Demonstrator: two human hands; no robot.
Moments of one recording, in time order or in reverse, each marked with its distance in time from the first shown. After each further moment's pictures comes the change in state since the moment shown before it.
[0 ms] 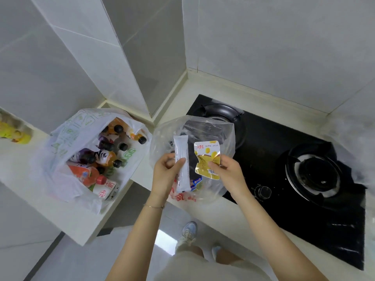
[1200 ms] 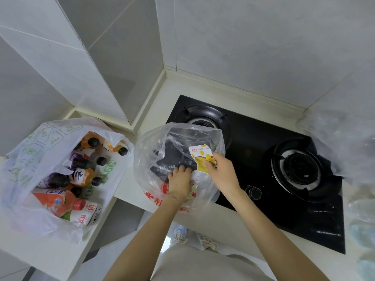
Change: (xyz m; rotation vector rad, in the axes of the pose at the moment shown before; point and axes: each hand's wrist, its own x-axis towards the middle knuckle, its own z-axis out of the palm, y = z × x) left_hand 0.079 -0.081 0.060 1.427 -0.426 0.229; right_hand 0.038 -0.002 -0.004 -0.604 0.170 -0.067
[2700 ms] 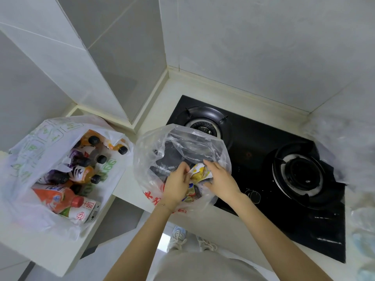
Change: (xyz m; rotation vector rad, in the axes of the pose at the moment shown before) left_hand -0.018 -0.002 -0.009 -0.623 0.285 0.032; right_hand 0.008 0.038 0.003 -0.331 -0.287 -0.143
